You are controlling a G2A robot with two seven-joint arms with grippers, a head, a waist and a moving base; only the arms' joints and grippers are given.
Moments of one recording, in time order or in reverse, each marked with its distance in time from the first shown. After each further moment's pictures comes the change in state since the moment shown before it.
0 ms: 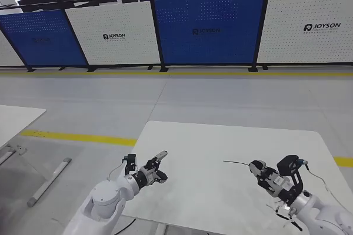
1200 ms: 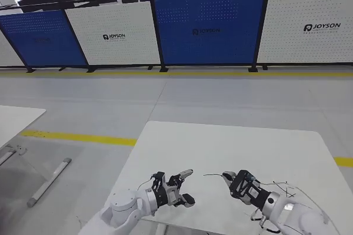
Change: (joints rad) left arm -0.064 0.088 0.298 0.018 -0.421 0.000 0.002; right arm 0.136 -0.040 -0.258 -0.082 -0.565 0.000 0.033
